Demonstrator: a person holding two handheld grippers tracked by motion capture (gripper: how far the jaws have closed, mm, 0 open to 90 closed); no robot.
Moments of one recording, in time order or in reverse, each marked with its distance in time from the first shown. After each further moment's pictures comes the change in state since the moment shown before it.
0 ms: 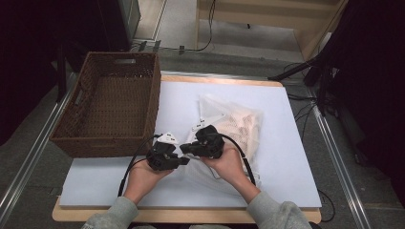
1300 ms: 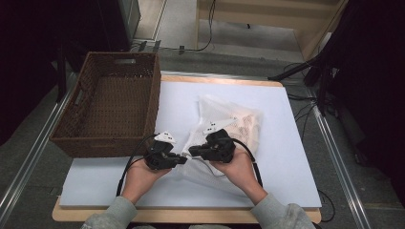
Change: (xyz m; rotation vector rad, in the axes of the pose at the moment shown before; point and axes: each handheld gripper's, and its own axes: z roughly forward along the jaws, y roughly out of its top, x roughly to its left) left arm 0.004 -0.001 -0.006 0.000 0.002 -0.030; right arm 0.003 -0.015 -0.028 -0.017 -0.031 -0.017
